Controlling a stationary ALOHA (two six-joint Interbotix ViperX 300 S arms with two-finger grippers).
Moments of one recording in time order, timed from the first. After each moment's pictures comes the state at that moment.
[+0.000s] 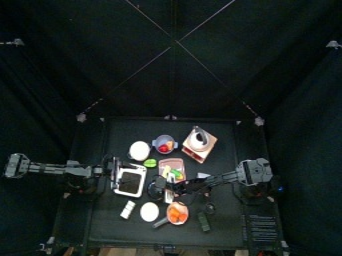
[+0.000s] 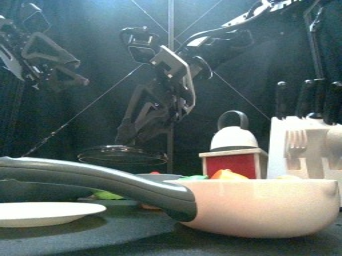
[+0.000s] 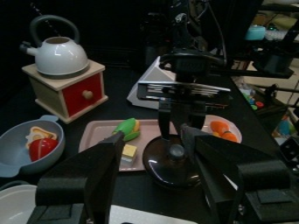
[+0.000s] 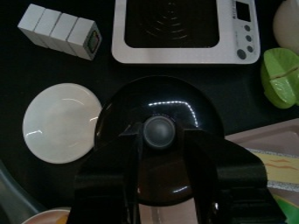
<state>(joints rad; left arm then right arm) 0.03 -0.85 1.29 -0.04 -0.33 0.00 0.09 0.25 0.33 -0.75 0.18 0.91</state>
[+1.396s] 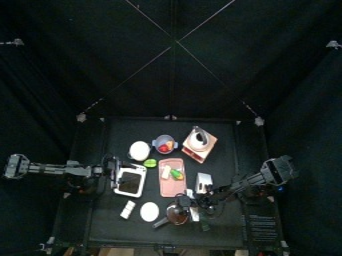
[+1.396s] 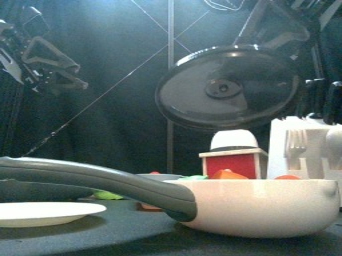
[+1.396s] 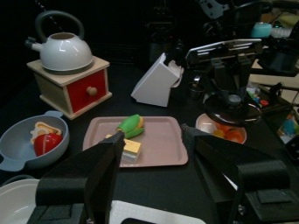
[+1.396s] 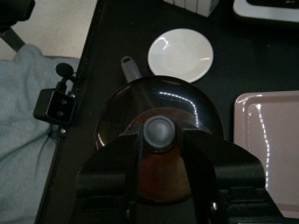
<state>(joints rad) 0.06 -0.85 1.31 -0.04 -0.34 0.00 0.32 -0.04 0.68 -0.69 0.00 0.91</state>
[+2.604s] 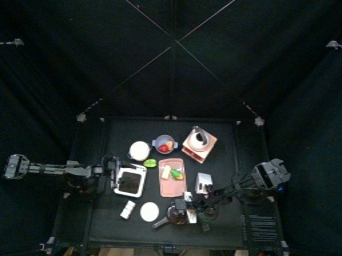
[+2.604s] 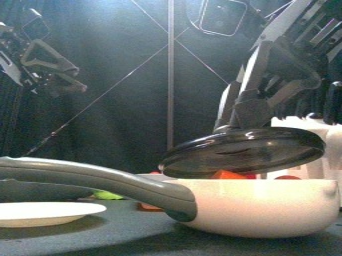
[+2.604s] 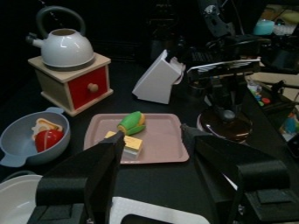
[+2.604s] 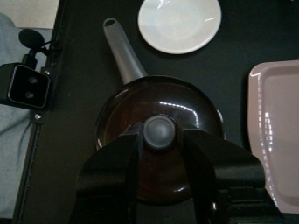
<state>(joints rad) 0.06 -0.85 1.31 -0.04 -0.34 0.00 0.33 0.07 0.65 -0.67 0.03 0.91</state>
